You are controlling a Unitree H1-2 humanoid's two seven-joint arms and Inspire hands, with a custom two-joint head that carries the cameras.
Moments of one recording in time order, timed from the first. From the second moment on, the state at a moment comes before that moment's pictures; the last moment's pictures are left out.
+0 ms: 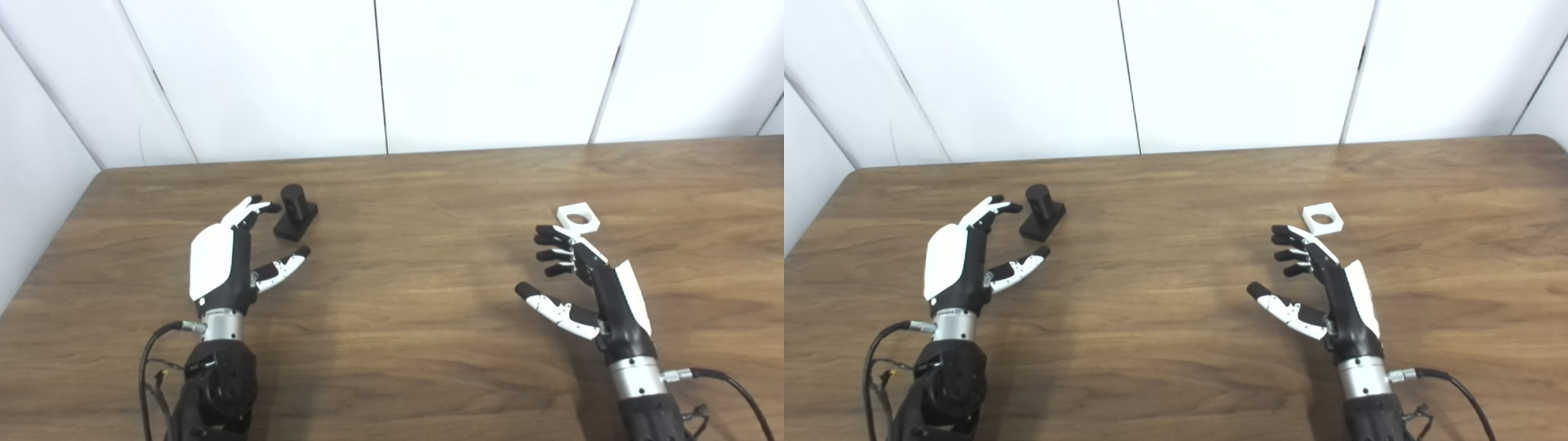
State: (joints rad) left arm -0.16 0.17 -0.04 0.02 0.77 0.13 0.23; right arm 0.05 -0.12 0.05 -0.16 -0.35 -0.14 -0.10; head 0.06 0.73
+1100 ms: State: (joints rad) left arm -0.29 0.19 -0.09 0.23 0.83 0.28 0.28; right arm 0.05 -0.12 0.05 -0.16 -0.35 -0.14 -0.10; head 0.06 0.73
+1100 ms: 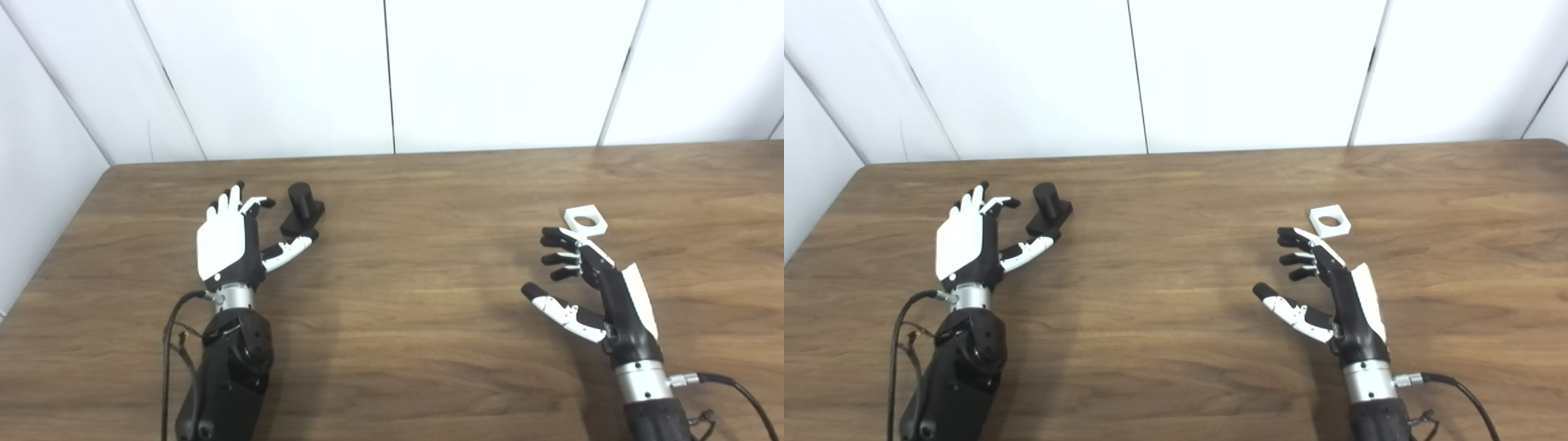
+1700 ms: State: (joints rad) left arm -0.35 0.19 -0.12 0.38 0.81 0.30 0.34; right arm 0.06 -0.12 0.05 -0.16 -0.36 -0.14 -0.10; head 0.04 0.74
